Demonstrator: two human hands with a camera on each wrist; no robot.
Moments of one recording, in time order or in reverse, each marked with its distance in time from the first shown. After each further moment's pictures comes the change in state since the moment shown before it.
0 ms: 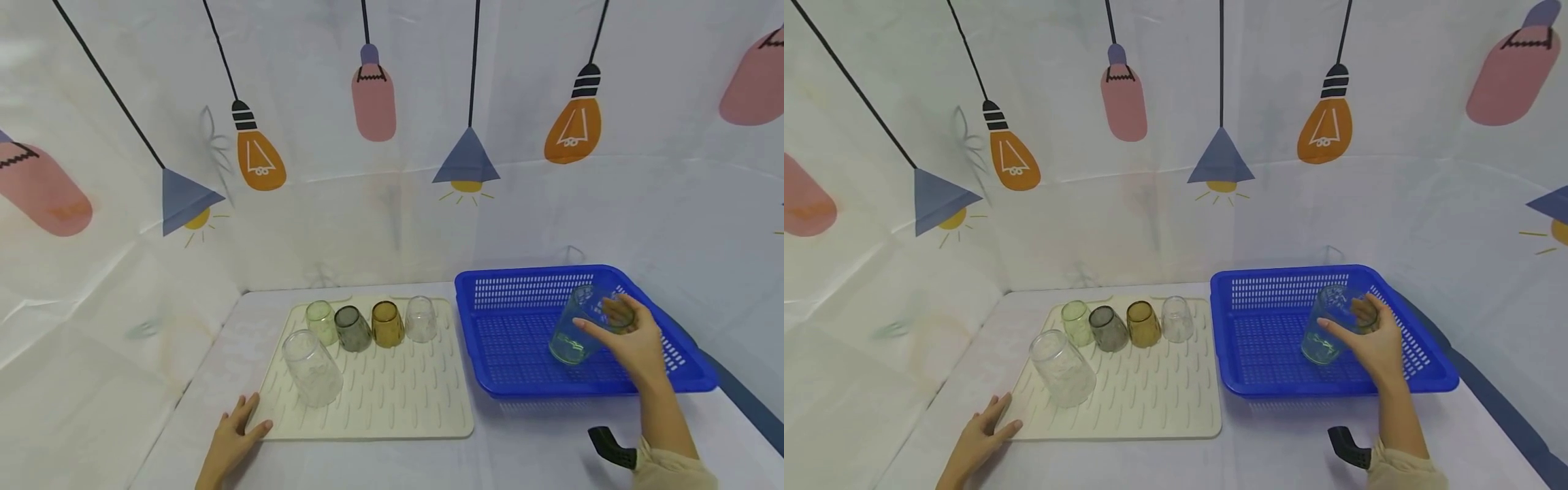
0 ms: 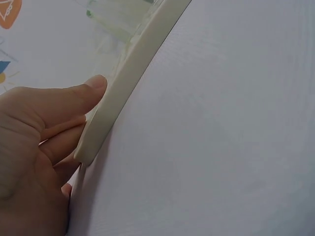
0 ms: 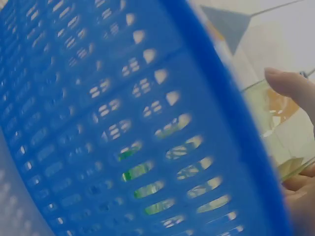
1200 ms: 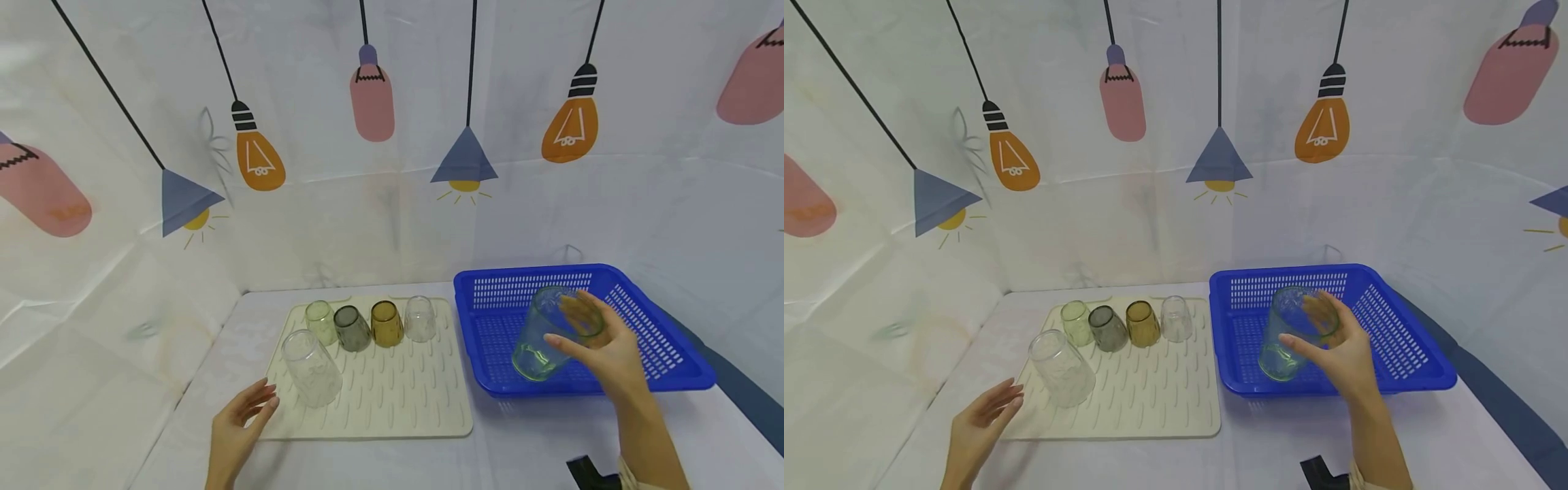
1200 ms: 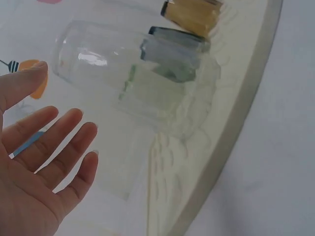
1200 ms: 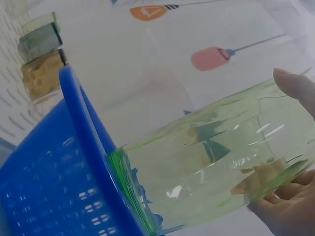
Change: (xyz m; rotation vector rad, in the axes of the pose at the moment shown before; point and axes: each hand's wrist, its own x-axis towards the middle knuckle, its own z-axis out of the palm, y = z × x) left_hand -0.015 0.076 0.006 -0.372 0.394 0.220; right_hand -0.060 -0.087 0.015 0.577 -0.222 -0.260
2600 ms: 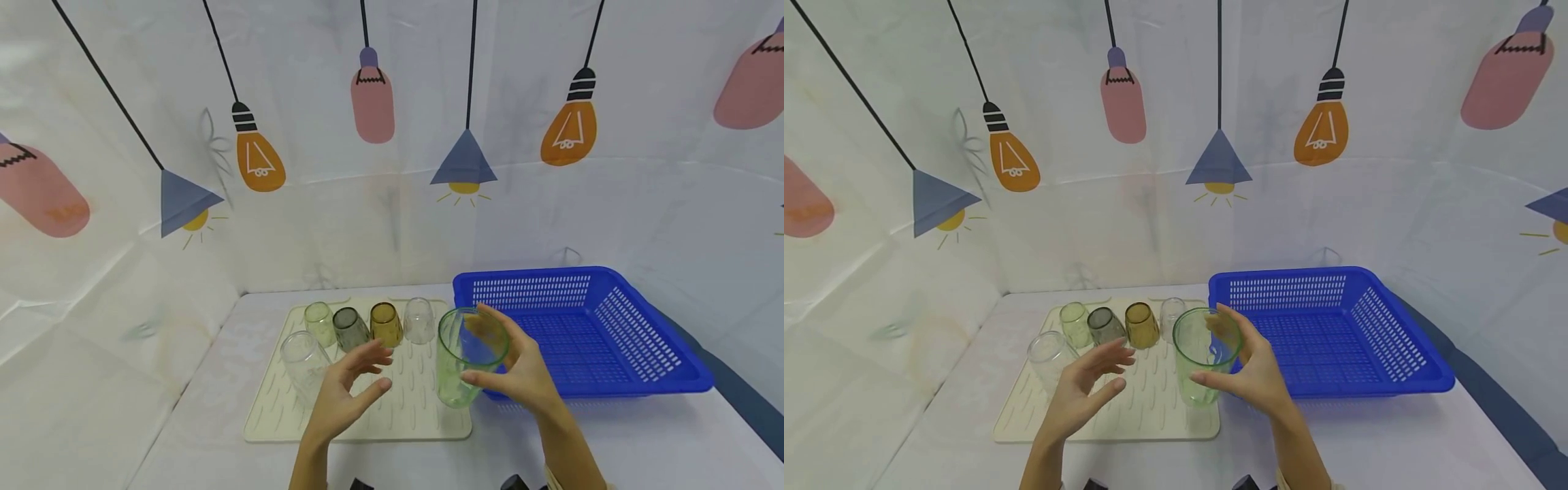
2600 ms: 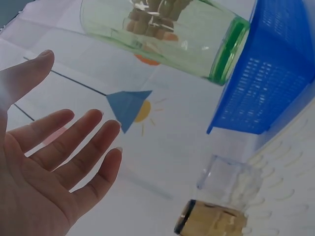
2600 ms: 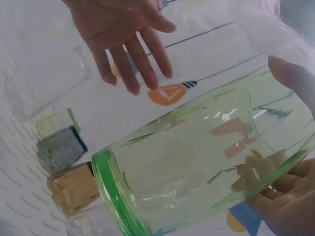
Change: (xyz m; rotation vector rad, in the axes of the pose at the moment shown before) left_hand 0.017 0.107 0.108 -0.451 -0.508 0.407; right_hand -0.005 -0.004 0.094 0.125 -0.308 -0.275
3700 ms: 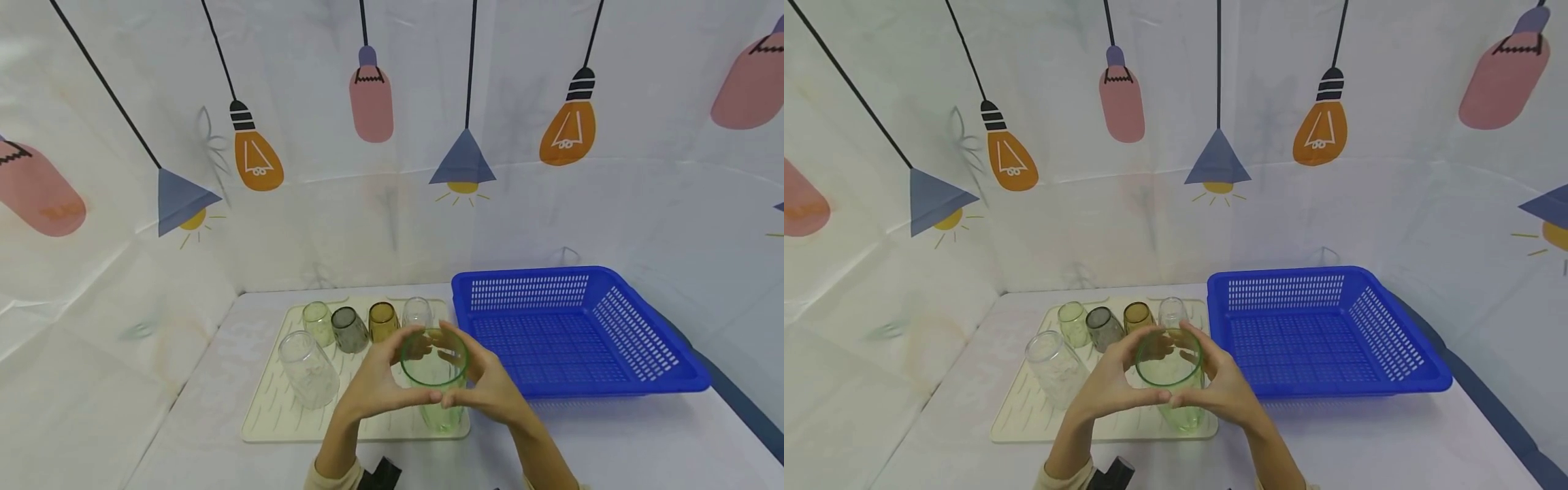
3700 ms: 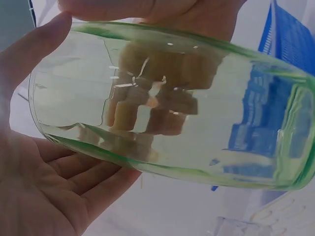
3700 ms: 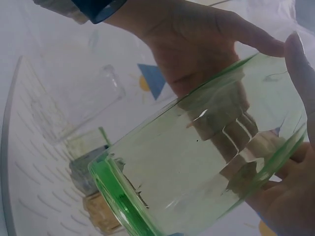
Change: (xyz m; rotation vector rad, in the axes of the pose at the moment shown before) left_hand 0.041 0.011 0.030 -0.001 -0.219 -0.097; right_hand -0.003 0.021 0.026 0.132 -0.263 -0.018
